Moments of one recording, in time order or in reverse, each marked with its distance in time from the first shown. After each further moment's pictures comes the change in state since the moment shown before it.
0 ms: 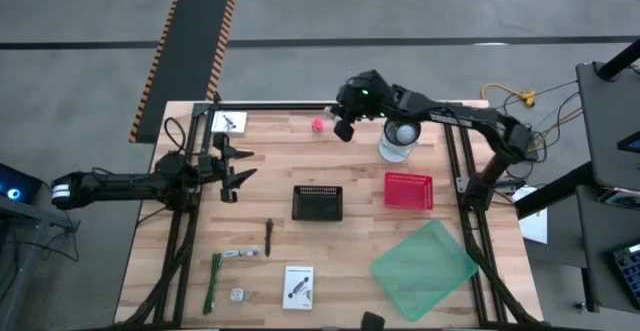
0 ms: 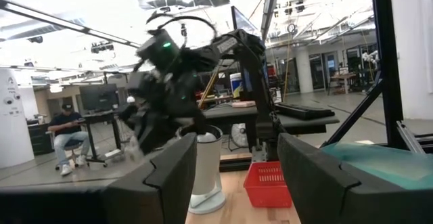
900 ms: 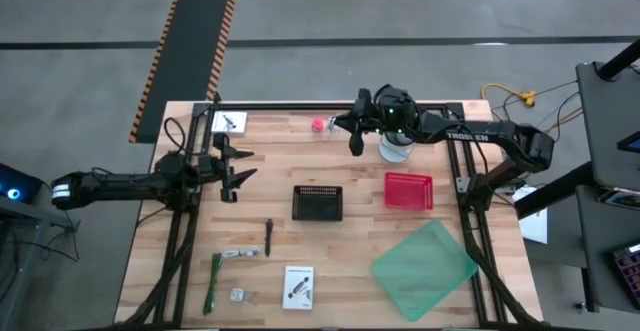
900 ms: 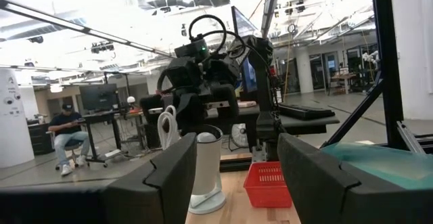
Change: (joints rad) left arm 0.000 0.000 -0.001 0.000 0.000 0.000; right arm 0.047 -0.164 -0.338 0.483 -0.160 0.045
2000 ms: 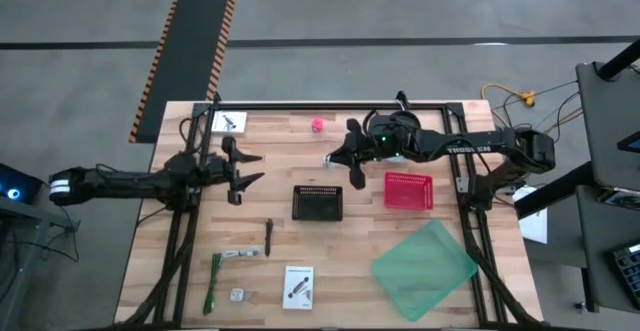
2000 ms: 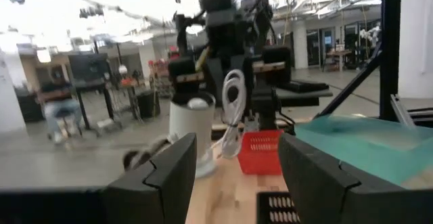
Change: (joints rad) left arm 0.000 0.096 -0.005 -0.005 0.000 -0.054; right arm 0.211 -0.017 0.001 -0.145 -0.003 0.005
